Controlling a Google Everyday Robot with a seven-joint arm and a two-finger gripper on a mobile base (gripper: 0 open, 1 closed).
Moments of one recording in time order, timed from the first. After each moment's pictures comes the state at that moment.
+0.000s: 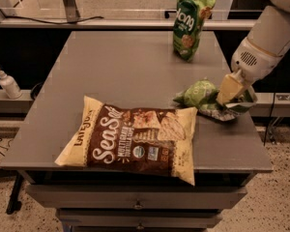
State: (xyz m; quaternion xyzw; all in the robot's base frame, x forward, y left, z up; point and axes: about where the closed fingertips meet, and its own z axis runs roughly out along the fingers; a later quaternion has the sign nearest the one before) arm 0.517 -0.213 0.862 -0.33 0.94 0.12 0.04
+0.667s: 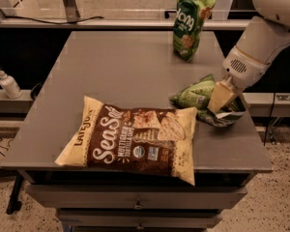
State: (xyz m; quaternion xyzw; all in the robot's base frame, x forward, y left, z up) arm 0.506 -0.191 0.844 -0.34 0.93 0.15 0.01
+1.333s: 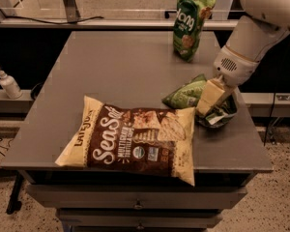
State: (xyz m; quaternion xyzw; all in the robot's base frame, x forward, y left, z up) arm 0.512 -0.178 0.840 -0.36 0.92 0.16 0.00
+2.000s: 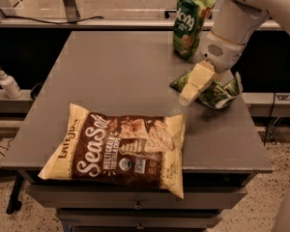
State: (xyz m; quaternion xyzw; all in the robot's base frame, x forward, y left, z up) arm 0.537 -0.152 0.862 -0.40 0.91 0.13 0.00
